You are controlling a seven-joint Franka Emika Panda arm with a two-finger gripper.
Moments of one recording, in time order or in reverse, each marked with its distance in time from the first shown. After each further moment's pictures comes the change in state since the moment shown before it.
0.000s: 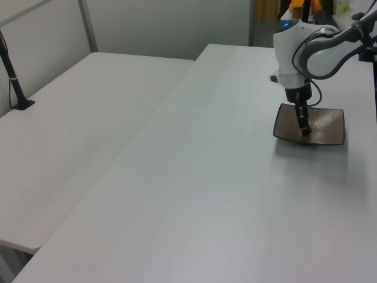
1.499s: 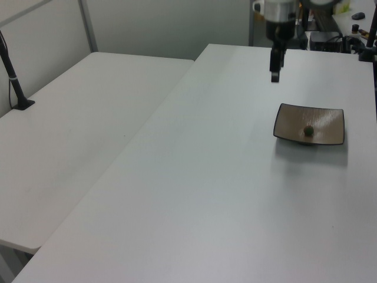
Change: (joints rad) arm -0.001 -0.055 0.116 0.461 0.016 -0.266 0.216
